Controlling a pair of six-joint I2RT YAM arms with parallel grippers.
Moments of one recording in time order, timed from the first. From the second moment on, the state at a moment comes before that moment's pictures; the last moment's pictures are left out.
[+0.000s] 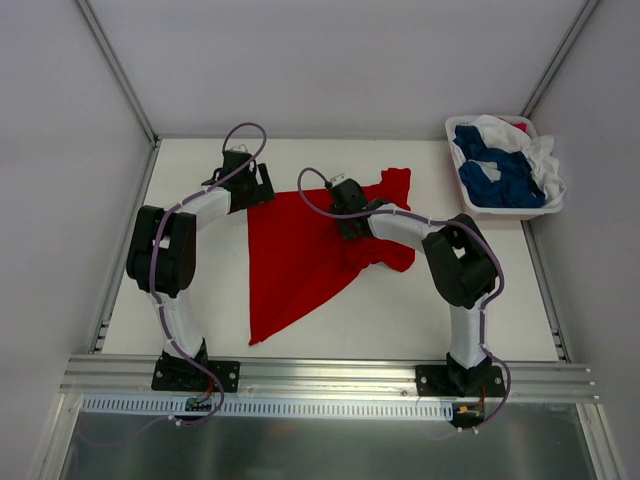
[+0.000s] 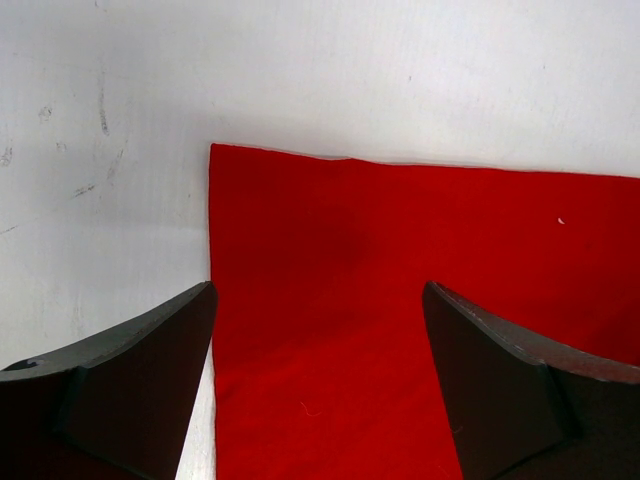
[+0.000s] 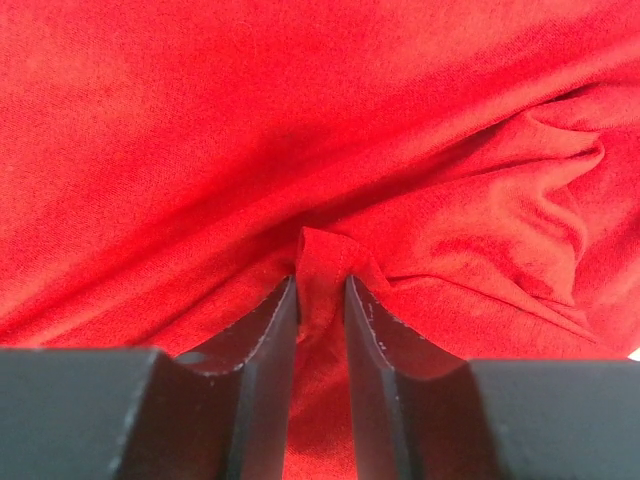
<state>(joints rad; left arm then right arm) -0.21 1.90 1.26 -0.16 -0.05 -0.46 0.67 1.99 1.36 -0.33 0.28 0.11</state>
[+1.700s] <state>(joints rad) -0.21 1.90 1.26 -0.15 -0.02 -0.46 0.75 1.02 1.08 -0.81 0.72 0.39</state>
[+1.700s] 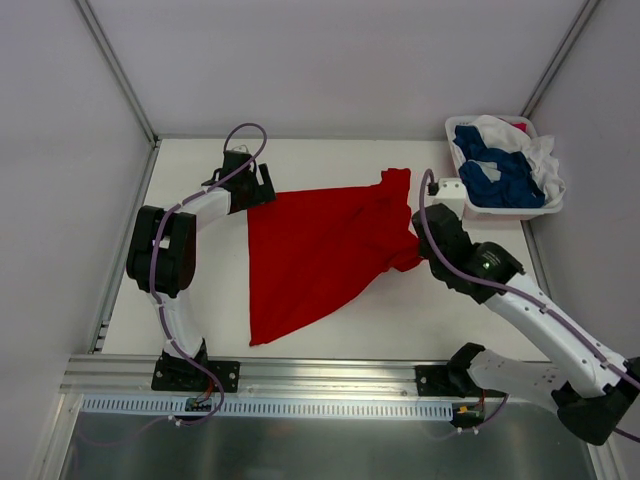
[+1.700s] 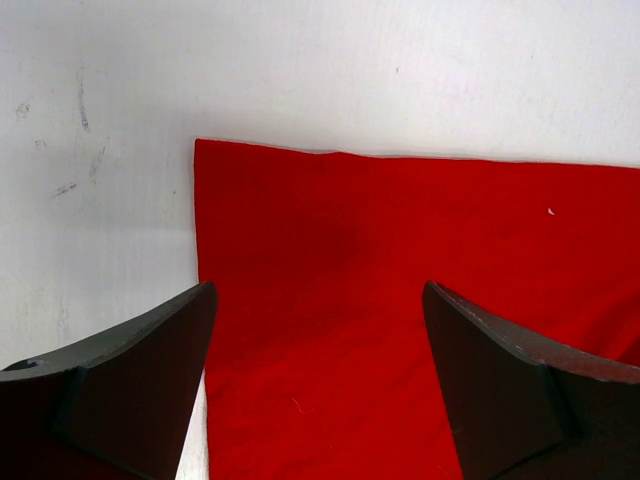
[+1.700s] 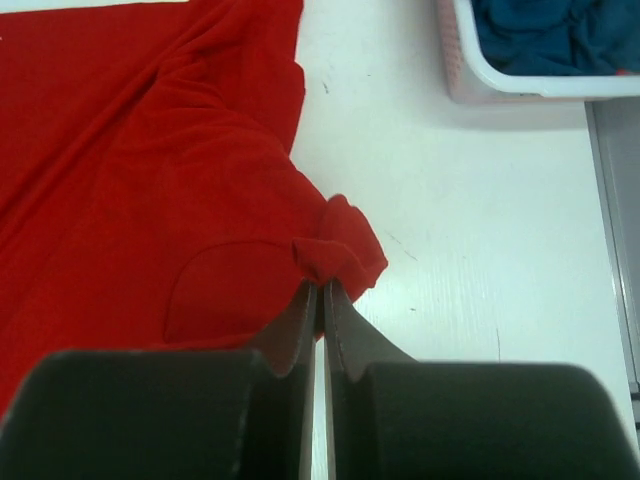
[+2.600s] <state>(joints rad) -0.21 1.90 1.26 -0.15 -0.02 -0.46 0.86 0.68 1.00 -1.16 0.84 0.71</state>
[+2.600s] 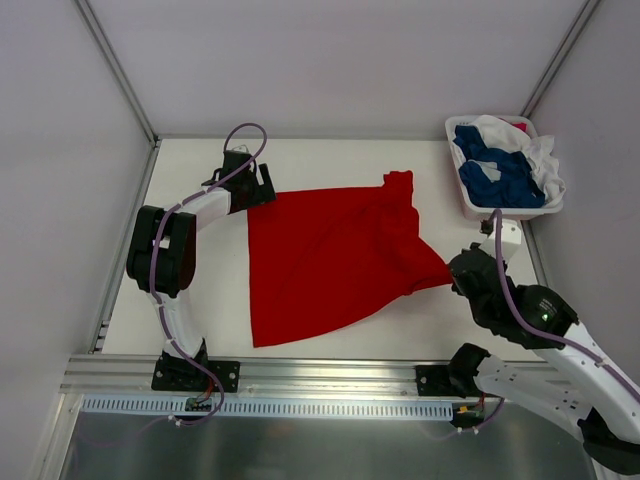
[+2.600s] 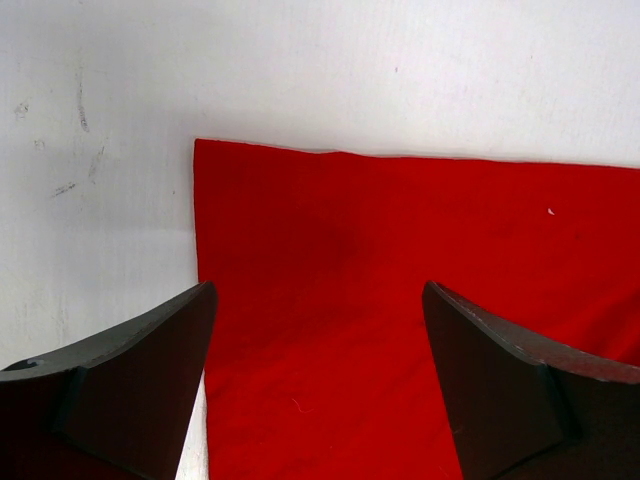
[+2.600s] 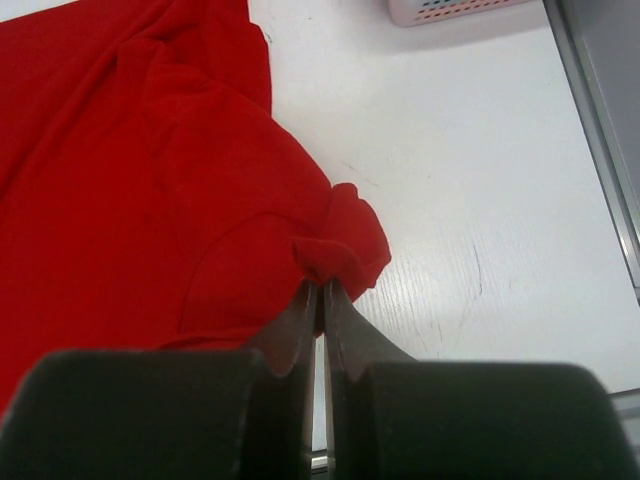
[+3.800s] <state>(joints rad) -0.26 1.95 1.34 -0.20 -0.01 -0.46 0.86 0.65 1.01 -1.16 0.93 0.69</state>
